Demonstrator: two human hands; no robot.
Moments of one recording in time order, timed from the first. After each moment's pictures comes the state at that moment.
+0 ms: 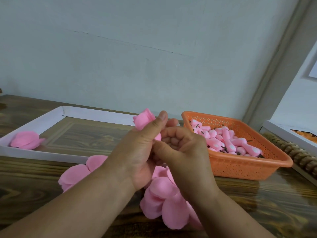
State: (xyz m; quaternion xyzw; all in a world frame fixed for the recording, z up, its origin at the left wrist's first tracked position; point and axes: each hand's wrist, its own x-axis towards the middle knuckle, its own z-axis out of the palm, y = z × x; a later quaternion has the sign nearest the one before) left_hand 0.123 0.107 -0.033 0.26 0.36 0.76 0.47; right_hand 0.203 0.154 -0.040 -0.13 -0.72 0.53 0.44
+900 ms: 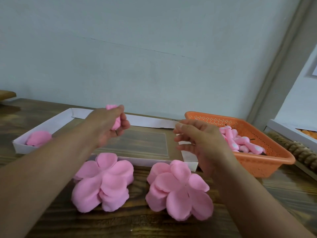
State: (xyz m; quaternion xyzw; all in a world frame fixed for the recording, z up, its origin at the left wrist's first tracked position) left_hand 0.011 0.110 -0.032 0.22 0.63 0.69 0.29; right_hand 0.215 0.200 -0.031 -0.25 -0.64 0.61 0.38
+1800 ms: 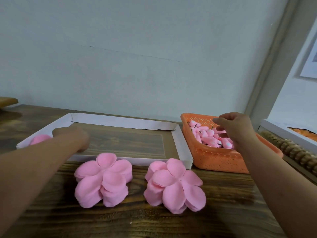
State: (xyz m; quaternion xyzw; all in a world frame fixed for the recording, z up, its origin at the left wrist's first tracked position) left_hand -0.066 0.096 -0.074 0.24 0.95 -0.20 -0.01; right_hand 0.268 0.307 -0.018 -0.42 -0.68 0.37 0.48
